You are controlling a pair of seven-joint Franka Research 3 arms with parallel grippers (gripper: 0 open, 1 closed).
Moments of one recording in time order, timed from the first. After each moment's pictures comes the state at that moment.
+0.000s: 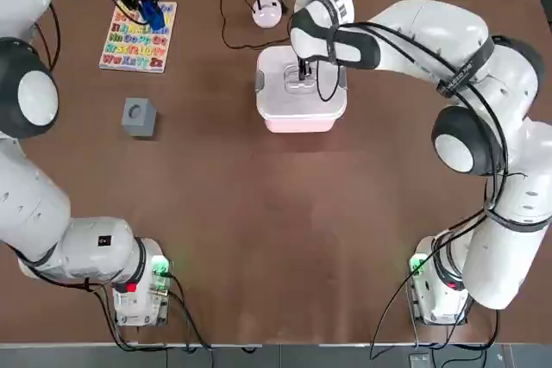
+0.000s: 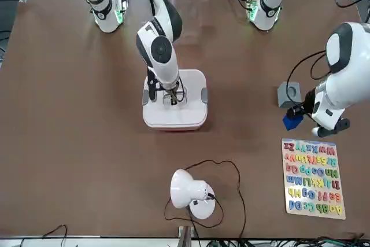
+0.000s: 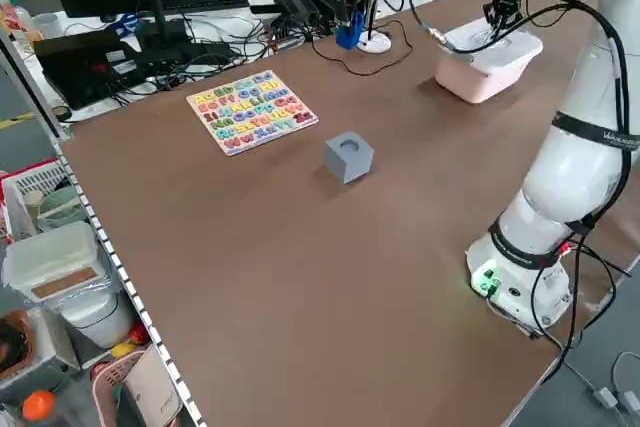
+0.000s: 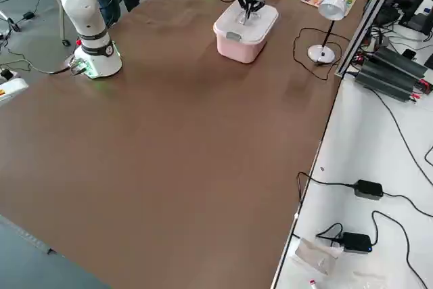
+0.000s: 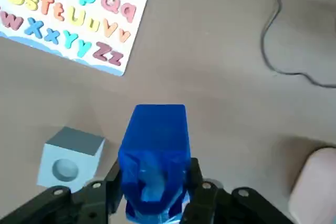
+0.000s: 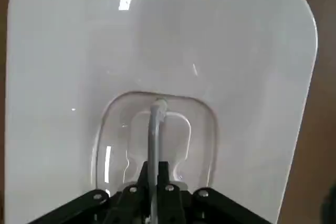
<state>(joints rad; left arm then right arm) 0.04 0.23 -0.13 -1.68 -0.08 1.86 -0.35 0.82 0.50 -0.11 -1.59 0.16 2.06 2.07</state>
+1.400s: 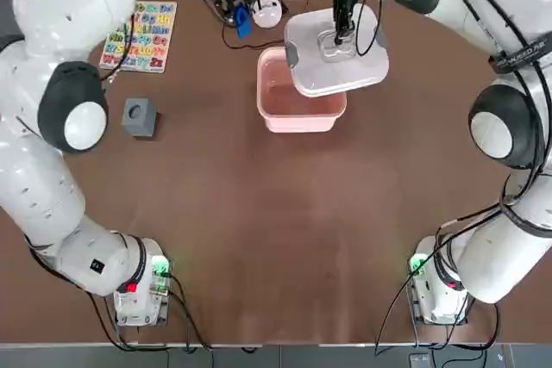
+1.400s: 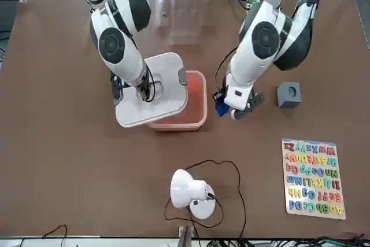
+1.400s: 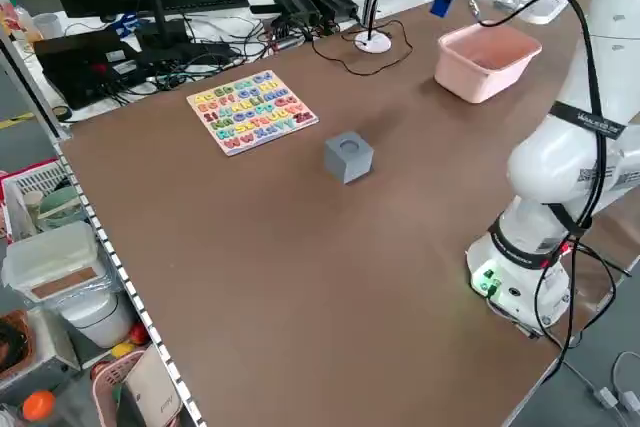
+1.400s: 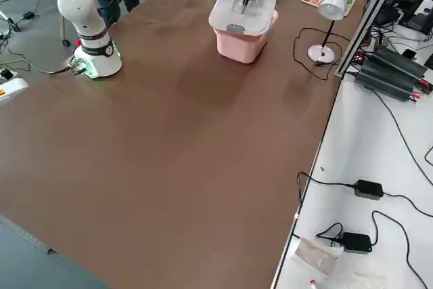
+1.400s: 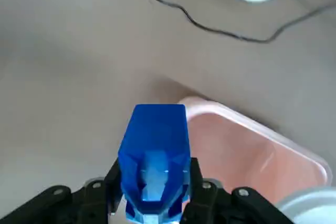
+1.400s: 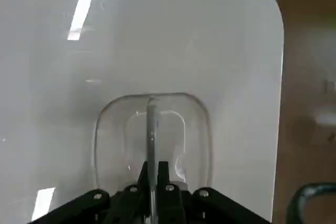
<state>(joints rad) -0.47 0.38 -0.15 -1.46 -0.11 1.88 -1.06 0.61 0.33 -0.12 -1.51 0.20 1.68 1.82</state>
